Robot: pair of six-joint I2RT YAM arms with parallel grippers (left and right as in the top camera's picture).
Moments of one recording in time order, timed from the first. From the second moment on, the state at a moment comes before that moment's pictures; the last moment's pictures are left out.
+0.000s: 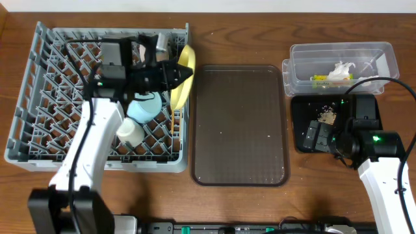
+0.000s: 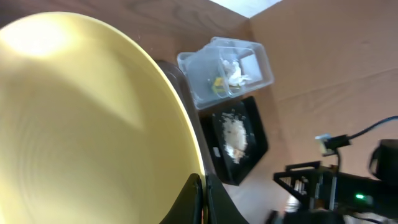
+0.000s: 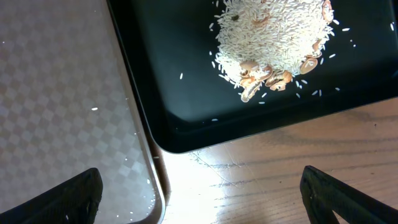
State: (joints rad) left arm -0.03 1.56 1.22 -0.44 0.95 -0.37; right arm 0.00 1.15 0.93 -1.01 0.02 0.28
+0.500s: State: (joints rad) left arm 0.14 1.61 1.22 -0.50 0.95 -0.38; right arm 0.00 1.15 0.93 -1.00 0.02 0.28
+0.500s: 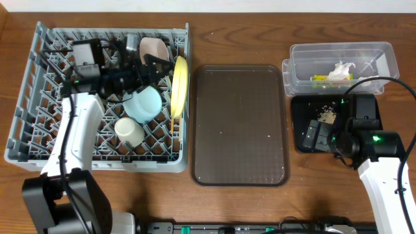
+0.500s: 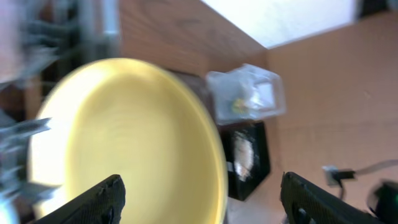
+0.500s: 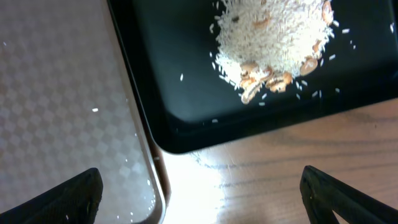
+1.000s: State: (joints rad) left arm 0.16 1.35 1.22 -0.97 0.24 -0.25; right arm 0.00 1.15 0.93 -0.62 -0.11 0.25
